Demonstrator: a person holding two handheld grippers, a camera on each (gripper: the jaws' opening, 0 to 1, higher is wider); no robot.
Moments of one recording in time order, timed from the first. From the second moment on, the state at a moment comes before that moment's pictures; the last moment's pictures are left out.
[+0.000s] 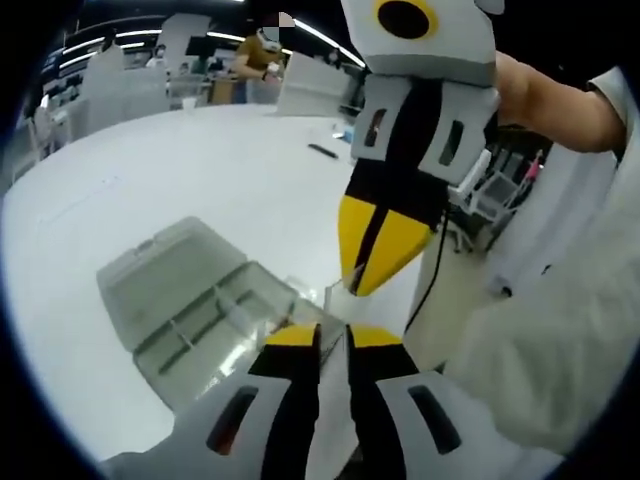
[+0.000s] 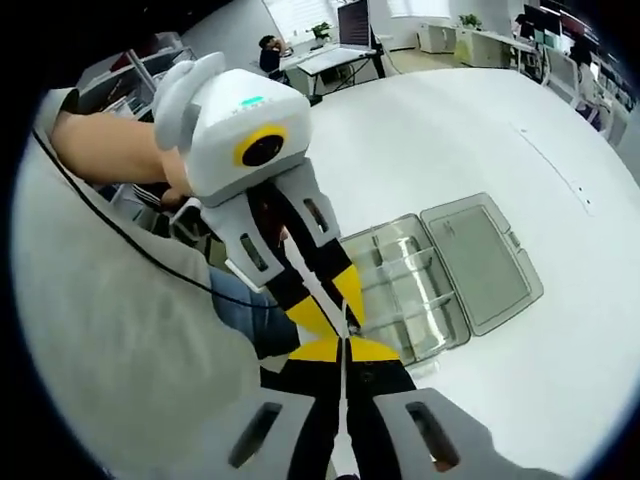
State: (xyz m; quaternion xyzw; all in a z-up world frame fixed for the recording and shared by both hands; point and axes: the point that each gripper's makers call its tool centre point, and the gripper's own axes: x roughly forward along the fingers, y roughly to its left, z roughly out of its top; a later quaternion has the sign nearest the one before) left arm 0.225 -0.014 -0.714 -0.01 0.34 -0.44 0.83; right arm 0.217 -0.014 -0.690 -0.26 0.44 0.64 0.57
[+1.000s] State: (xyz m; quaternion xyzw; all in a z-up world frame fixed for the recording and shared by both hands) left arm 0.230 0.026 -0.698 -0.01 0.31 -0.38 0.87; right arm 0.235 -0.002 -0.694 -0.36 0.40 0.64 0.54
